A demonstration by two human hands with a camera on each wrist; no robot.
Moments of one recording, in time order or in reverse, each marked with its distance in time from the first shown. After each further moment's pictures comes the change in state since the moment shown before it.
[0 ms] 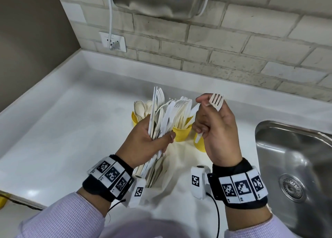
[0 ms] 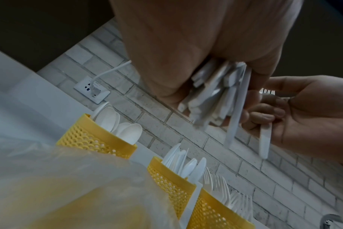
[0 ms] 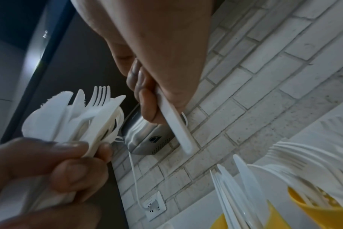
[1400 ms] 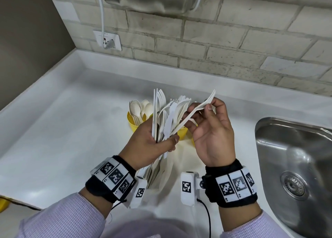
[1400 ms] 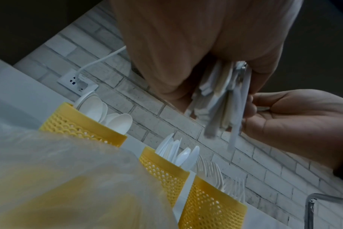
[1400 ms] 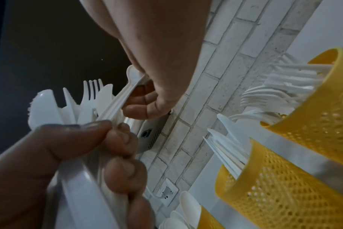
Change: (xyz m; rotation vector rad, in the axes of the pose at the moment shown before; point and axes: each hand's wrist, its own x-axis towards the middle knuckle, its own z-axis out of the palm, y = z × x) left_hand 0.007 -0.004 0.020 -0.038 -0.047 -0.006; right_hand 0.004 0.025 -0.018 0.391 0.003 0.058
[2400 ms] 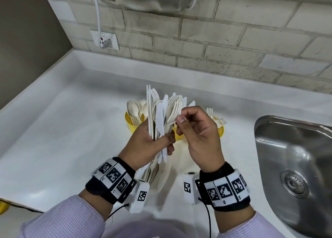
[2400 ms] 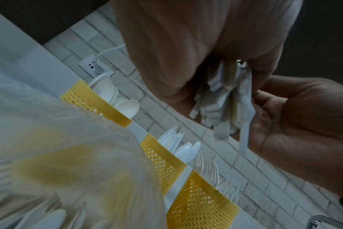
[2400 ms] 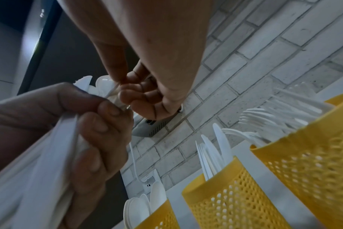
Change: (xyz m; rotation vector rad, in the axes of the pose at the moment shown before) left_hand 0.003 0.002 0.004 -0.068 0.008 -0.050; right_hand -0.007 0.017 -0.003 -0.606 -0.132 -0.181
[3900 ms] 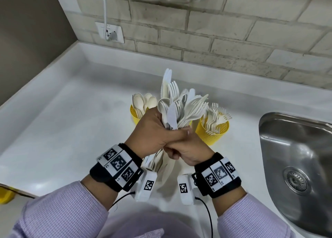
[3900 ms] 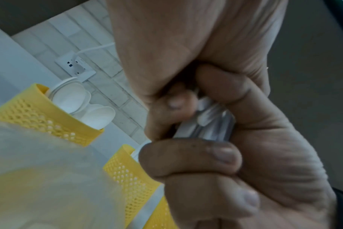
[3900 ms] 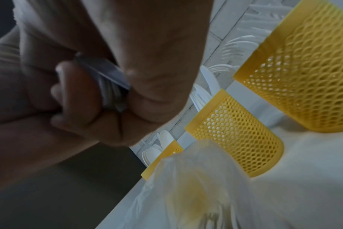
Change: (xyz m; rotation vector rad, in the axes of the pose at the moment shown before) left_hand -0.002 0.023 0.002 0.131 -0.018 0.004; right_hand -0.008 0.029 0.021 0.071 -0.385 0.530
